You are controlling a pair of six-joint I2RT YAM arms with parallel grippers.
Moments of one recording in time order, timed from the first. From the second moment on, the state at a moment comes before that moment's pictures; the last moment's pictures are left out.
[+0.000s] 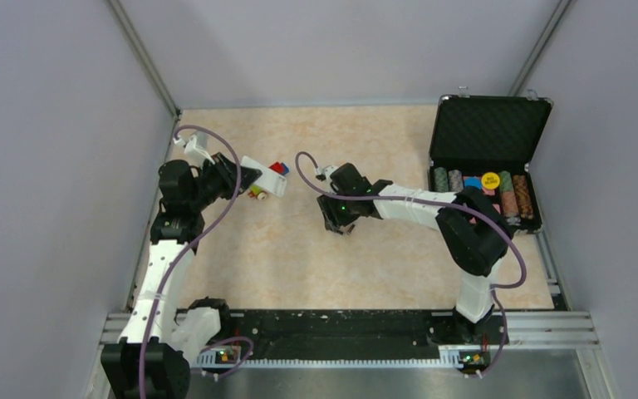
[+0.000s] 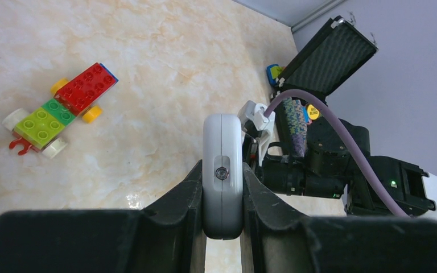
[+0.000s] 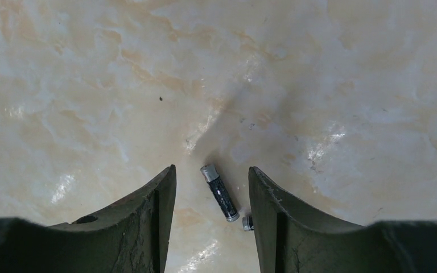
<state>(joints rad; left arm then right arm) 0.02 0.93 0.80 -0.10 0.59 -0.63 0.78 1.85 1.19 -0.27 -0.11 0.21</state>
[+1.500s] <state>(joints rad) 0.02 0.94 0.78 -0.18 0.43 -0.68 0.87 1.86 1.18 -0.32 0.02 0.03</state>
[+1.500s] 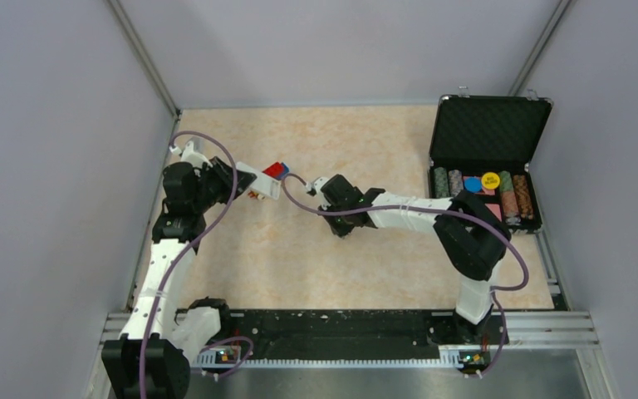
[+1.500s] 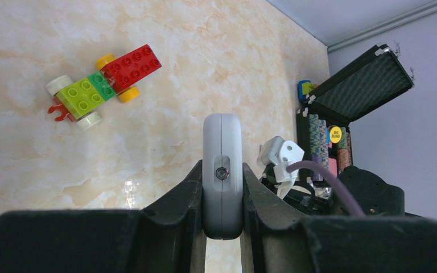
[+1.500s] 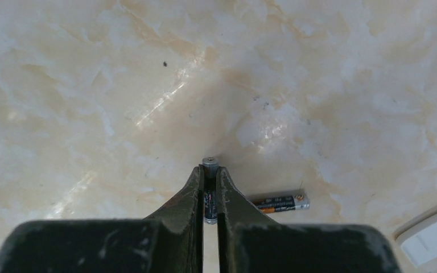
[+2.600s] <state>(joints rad) -0.19 1.07 0.61 0.87 0.52 -1.50 0.91 1.36 1.38 0.01 0.37 0.71</state>
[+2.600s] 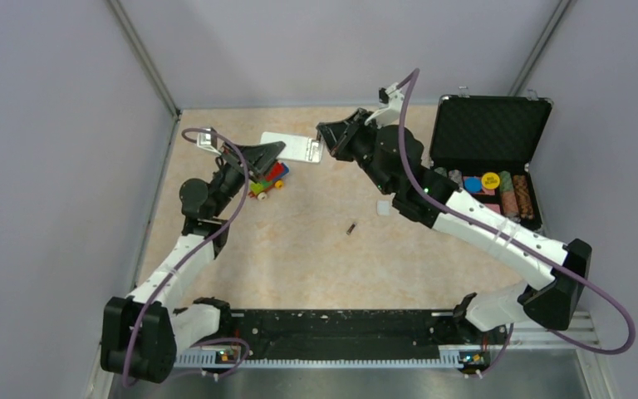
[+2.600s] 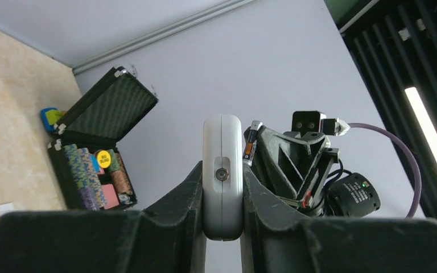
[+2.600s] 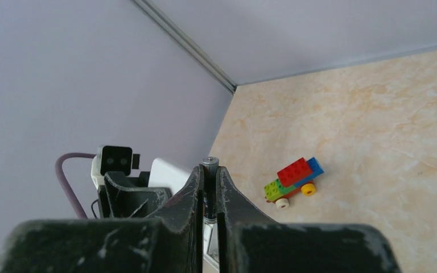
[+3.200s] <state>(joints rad) -0.26 1.15 0.57 1.04 0.39 -1.65 1.03 1.39 1.38 0.02 0.61 0.50</state>
